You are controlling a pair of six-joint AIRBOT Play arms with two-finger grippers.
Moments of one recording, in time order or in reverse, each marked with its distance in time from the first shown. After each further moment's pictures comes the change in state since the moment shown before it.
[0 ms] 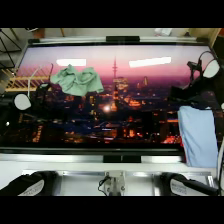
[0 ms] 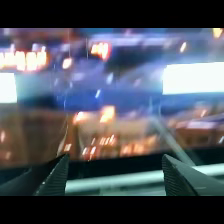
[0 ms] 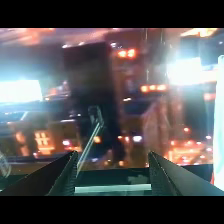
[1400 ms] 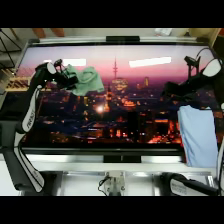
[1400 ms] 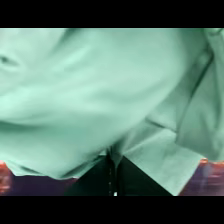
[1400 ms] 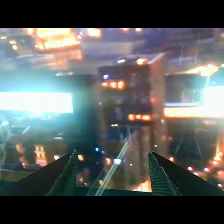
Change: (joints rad) left arm 0.105 -0.992 0.995 -0.160 0.117 -0.100; right arm 0.002 0.000 0.000 0.147 -0.088 -0.050
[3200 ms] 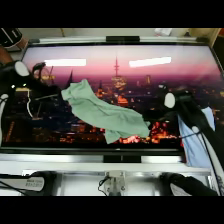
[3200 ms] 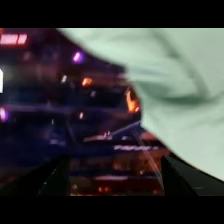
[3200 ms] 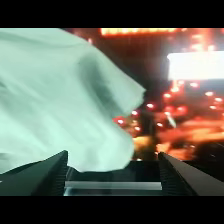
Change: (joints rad) left arm 0.122 0.533 -0.513 0.069 -0.264 0.137; right arm 0.335 0.092 -0.403 -0.193 -0.176 0.245
